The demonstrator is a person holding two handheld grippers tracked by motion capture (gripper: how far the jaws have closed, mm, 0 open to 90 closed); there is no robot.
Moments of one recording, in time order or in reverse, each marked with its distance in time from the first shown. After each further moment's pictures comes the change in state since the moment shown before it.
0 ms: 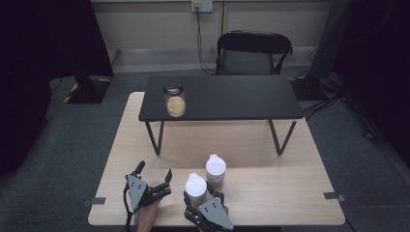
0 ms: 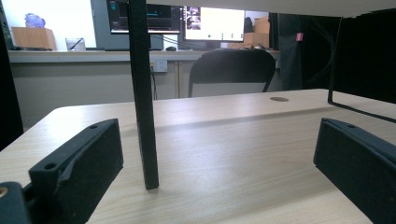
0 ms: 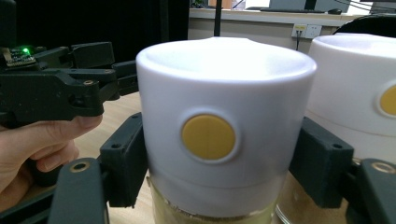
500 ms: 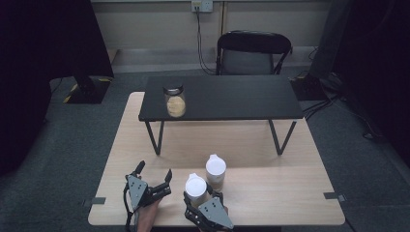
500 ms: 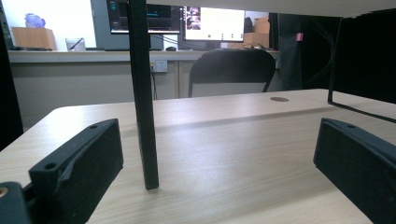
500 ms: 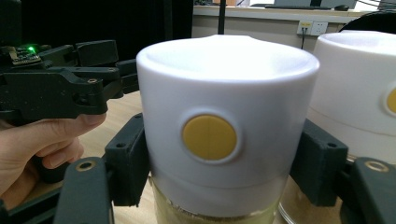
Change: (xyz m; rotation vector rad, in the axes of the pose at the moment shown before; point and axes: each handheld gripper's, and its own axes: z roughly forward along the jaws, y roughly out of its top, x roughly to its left) left arm 0.000 0.000 0.000 0.000 0.000 0.000; right arm -0.001 0.001 0.000 0.011 0.020 0.007
